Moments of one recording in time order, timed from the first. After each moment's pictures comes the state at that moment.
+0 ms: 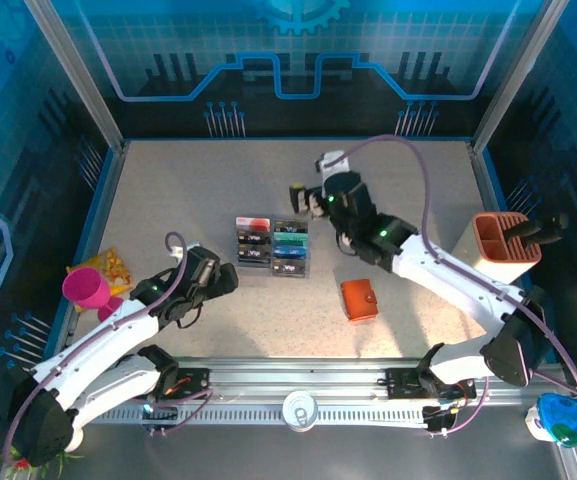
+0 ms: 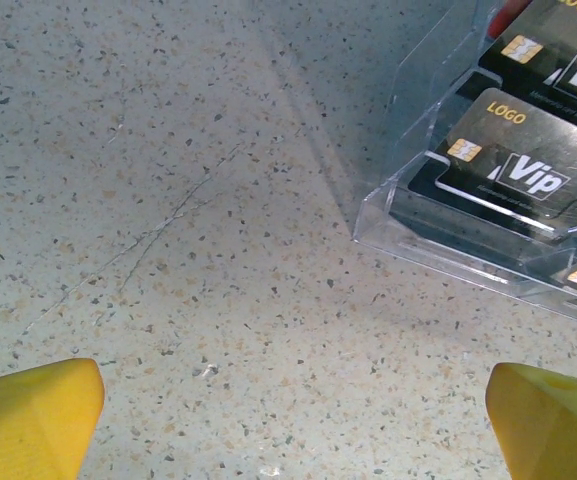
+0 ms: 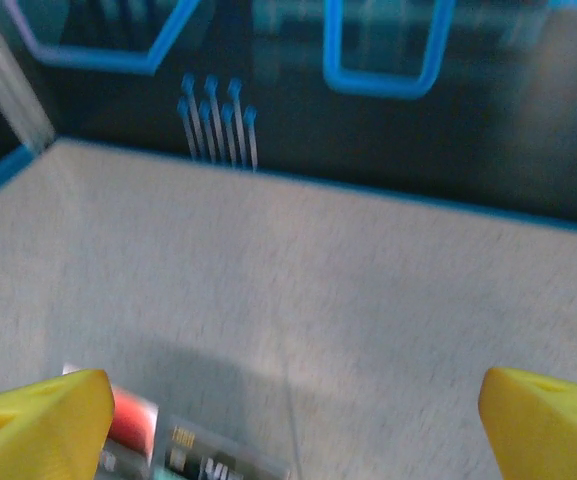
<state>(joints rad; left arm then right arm) -0.54 0.90 0.58 -0.67 -0.28 -0.84 0.74 1.38 1.24 -0.24 0.45 0.22</state>
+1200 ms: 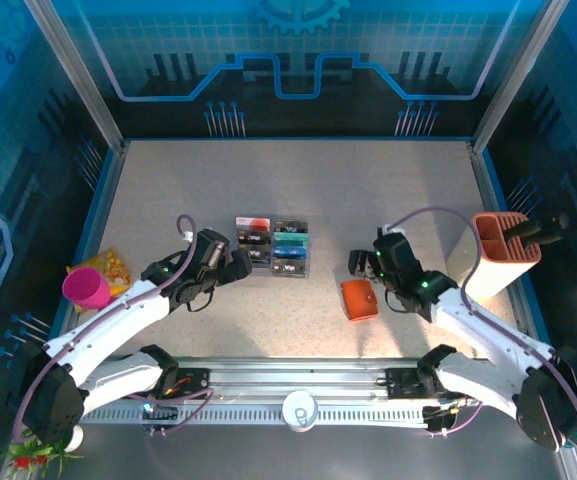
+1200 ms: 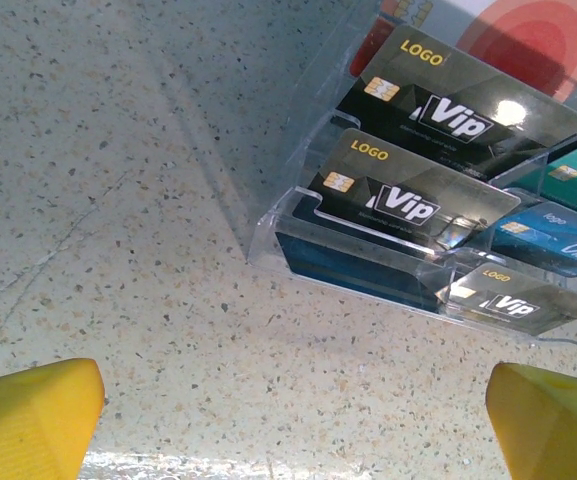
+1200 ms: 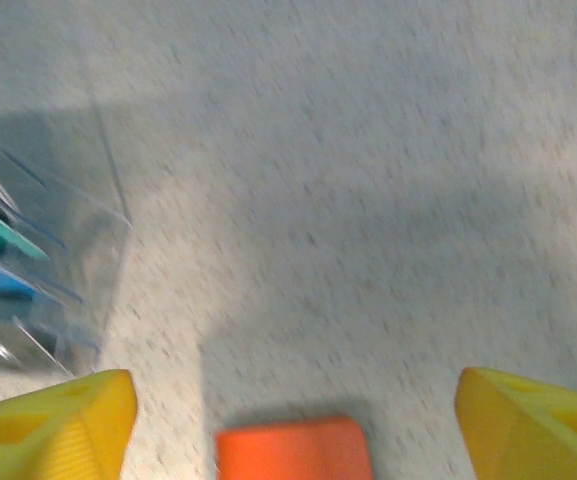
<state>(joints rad) -0.54 1.05 0.71 -0.61 -0.19 -0.84 0.54 0.97 0.56 -0.39 0.23 0.56</state>
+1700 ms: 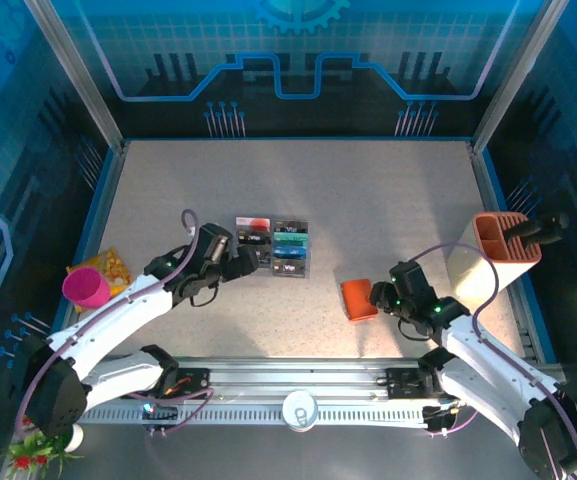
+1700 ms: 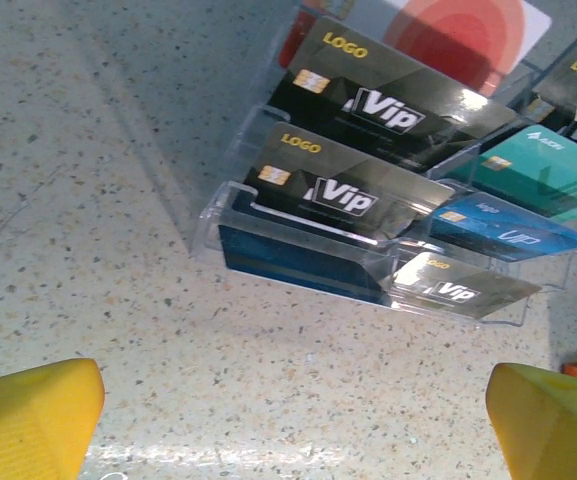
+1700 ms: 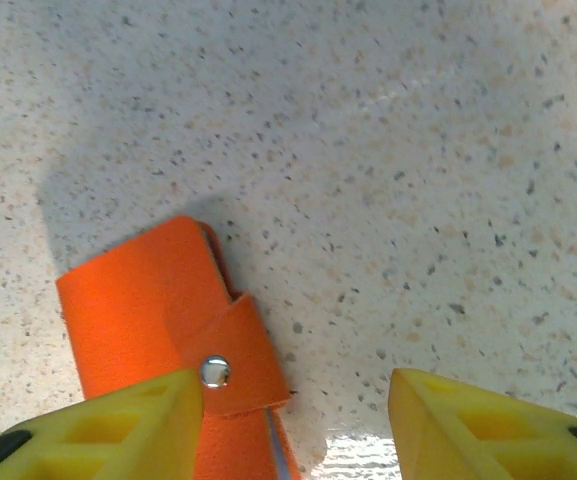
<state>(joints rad) -0.55 1.09 0.76 -0.59 -0.12 -0.85 0.45 0.80 0.34 -0.51 0.09 0.77</state>
